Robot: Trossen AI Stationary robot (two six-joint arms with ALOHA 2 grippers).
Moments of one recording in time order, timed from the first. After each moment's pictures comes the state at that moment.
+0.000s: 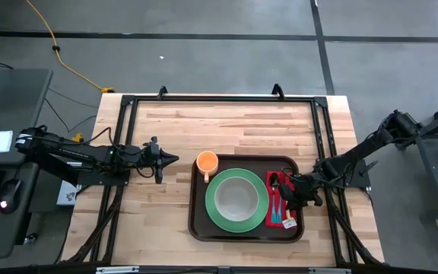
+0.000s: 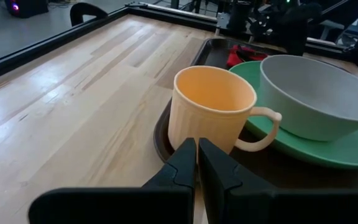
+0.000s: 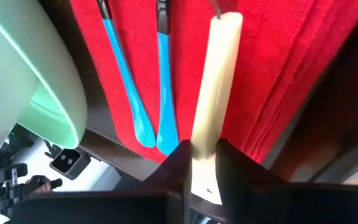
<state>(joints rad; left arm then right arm) -0.11 0.61 0.08 0.24 -0.31 -0.23 0.47 1.03 0.21 -0.01 -0.25 2.09</state>
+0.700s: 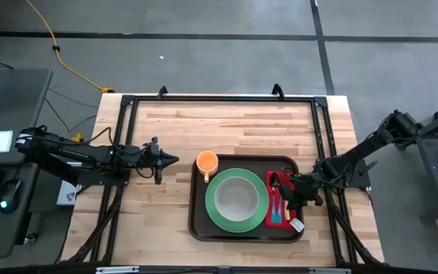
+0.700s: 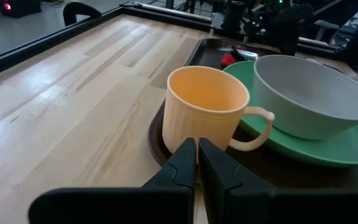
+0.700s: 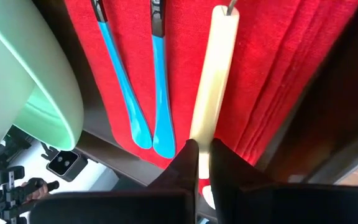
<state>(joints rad) -0.11 0.61 0.08 0.25 -0.29 -0.23 0.47 1.03 0.22 -0.03 -0.25 2.09</state>
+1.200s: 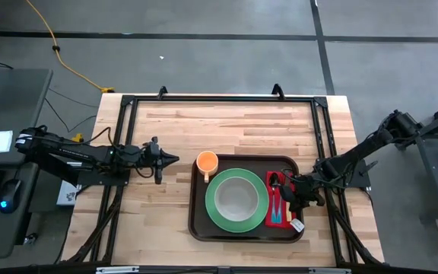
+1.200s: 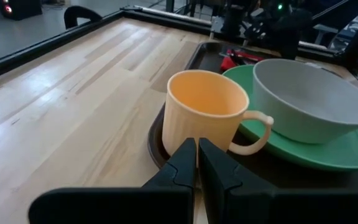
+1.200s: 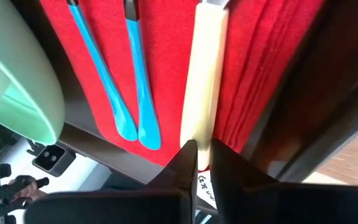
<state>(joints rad) -0.11 0.61 0.08 0.26 -0.29 -0.23 0.47 1.03 0.22 -0.05 -0.30 2.09</state>
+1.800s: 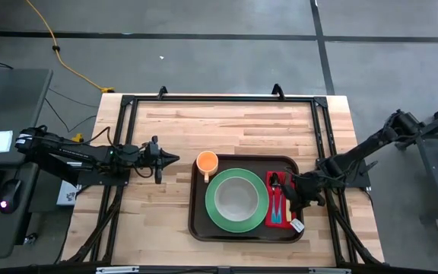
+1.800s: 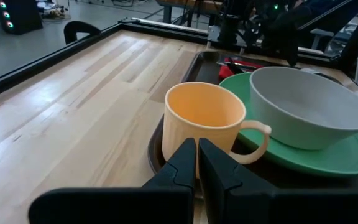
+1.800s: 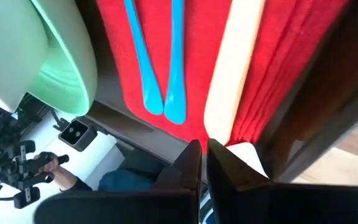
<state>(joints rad) -0.11 0.61 0.08 0.30 -0.30 -0.18 0.47 0.93 0.21 -0.05 -0.31 2.09</state>
